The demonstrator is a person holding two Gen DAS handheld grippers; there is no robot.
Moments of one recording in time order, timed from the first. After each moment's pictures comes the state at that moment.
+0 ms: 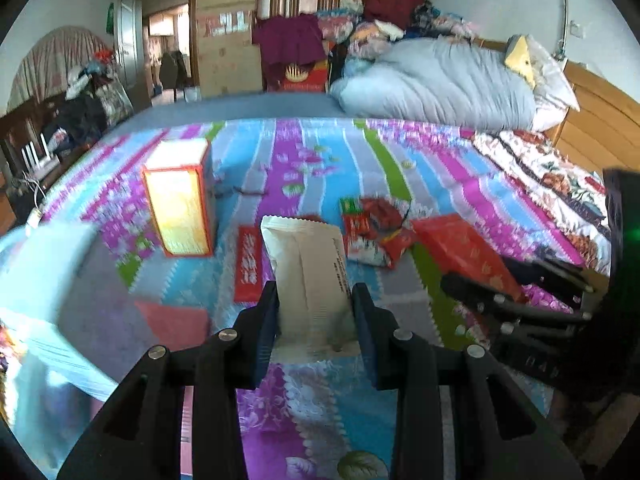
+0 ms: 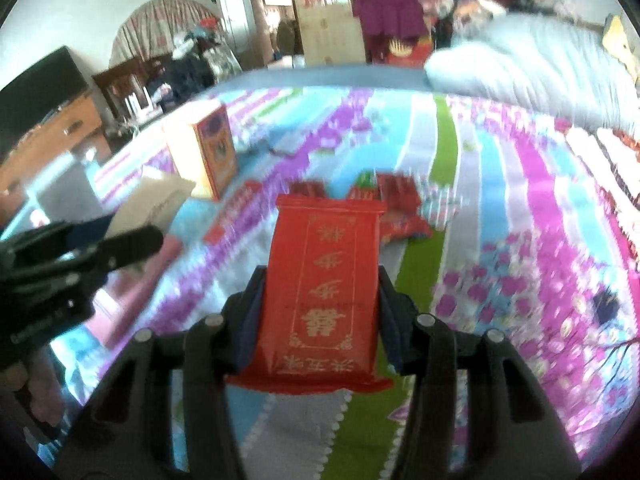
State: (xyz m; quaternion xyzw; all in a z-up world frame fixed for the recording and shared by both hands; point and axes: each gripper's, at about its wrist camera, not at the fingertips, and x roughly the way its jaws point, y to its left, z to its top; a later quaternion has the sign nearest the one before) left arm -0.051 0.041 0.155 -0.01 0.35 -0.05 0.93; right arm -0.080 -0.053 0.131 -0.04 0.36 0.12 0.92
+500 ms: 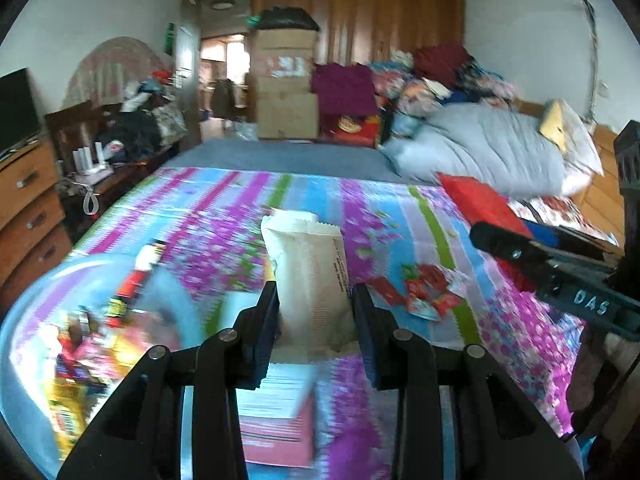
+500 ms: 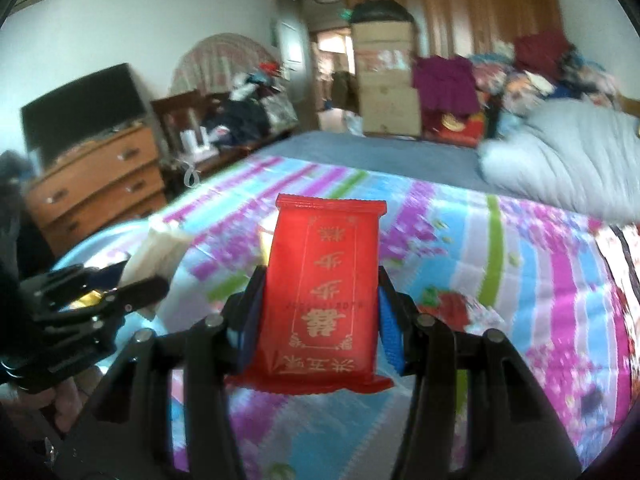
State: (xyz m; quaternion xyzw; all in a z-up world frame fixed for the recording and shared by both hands) left arm -0.100 0.146 0.244 -0.04 0.28 0.04 0.96; right arm -0.074 0.040 0.230 -0.06 0.28 0.23 0.93
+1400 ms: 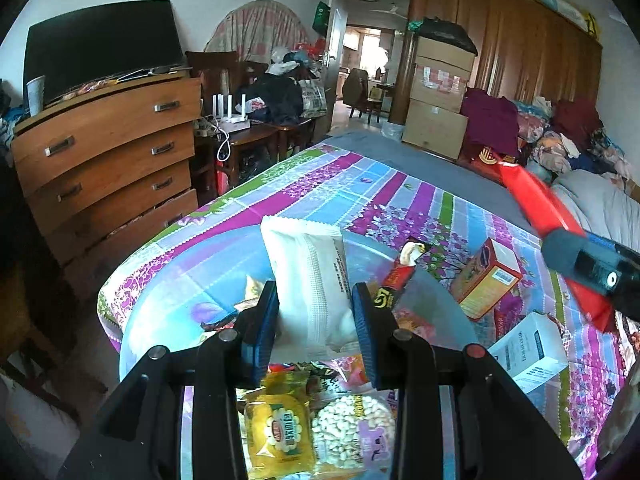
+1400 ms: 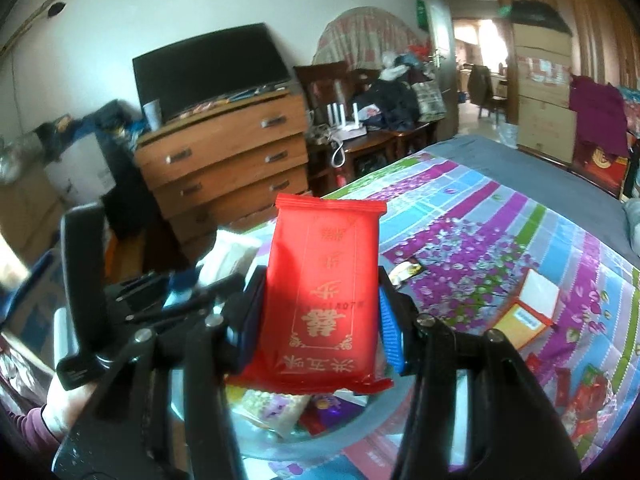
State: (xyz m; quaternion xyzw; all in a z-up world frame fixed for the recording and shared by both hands) left arm -0.189 0.365 0.241 -0.14 0.29 0.24 0.92; right arm -0.095 0.264 0.228 -0.10 0.31 0.43 0.84
